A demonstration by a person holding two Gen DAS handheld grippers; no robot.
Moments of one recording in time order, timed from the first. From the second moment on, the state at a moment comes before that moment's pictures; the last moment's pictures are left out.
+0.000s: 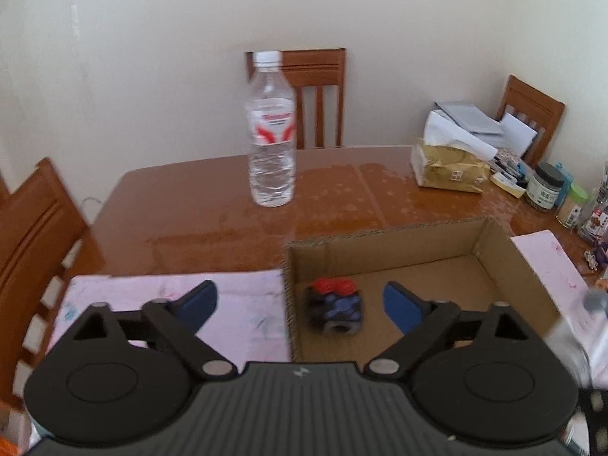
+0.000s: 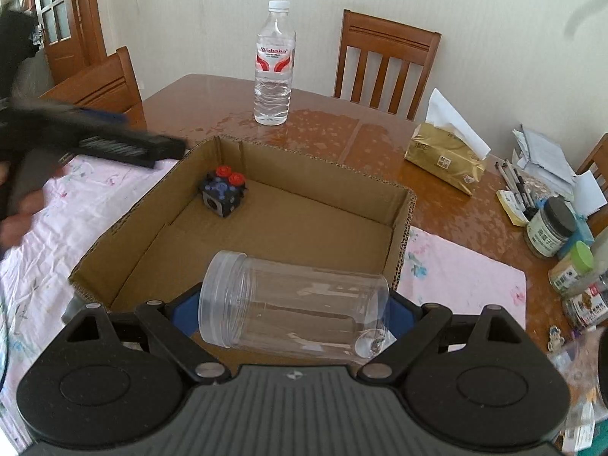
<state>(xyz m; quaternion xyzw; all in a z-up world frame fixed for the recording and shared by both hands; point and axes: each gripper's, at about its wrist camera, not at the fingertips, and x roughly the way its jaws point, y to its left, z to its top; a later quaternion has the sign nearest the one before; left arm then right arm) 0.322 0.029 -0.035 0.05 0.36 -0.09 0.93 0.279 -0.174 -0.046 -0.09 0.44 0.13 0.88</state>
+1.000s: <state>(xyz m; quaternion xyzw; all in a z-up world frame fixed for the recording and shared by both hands) 0.191 0.081 -0.051 0.06 0.39 -0.06 0.92 0.284 -0.175 -0.036 -0.06 0.42 0.08 0.90</state>
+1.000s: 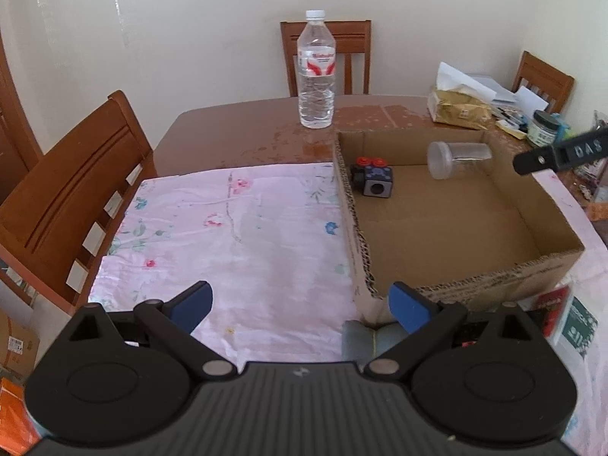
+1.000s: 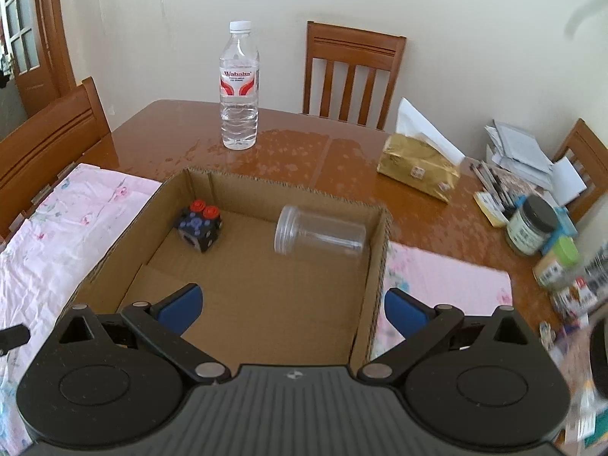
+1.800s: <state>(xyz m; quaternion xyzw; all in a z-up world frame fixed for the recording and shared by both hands) 0.144 0.056 -0.078 0.06 0.42 -0.16 0.89 0.154 -0.182 -0.120 -0.09 0.50 0.03 0.86</state>
